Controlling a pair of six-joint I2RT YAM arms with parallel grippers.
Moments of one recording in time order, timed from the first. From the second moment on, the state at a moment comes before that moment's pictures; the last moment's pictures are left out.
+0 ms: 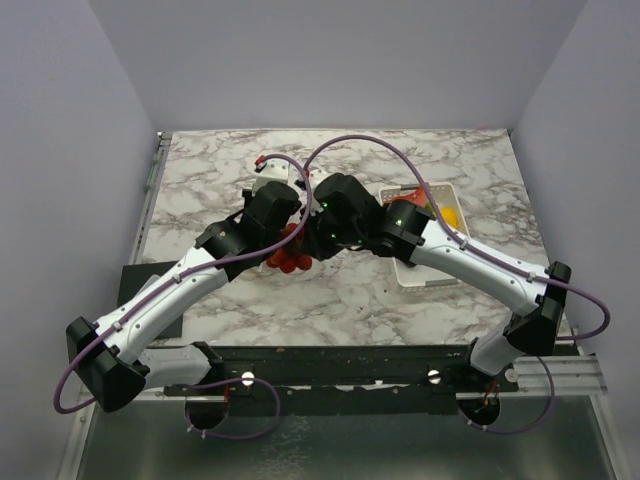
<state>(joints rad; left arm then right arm) -0.76 1.19 1.17 -0.63 -0.72 -0.25 1.05 1.58 1.63 -0.75 0.04 0.37</state>
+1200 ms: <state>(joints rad) -0.75 1.19 1.17 -0.63 -0.69 -0.27 1.07 1.69 1.64 -0.55 0.28 0.43</state>
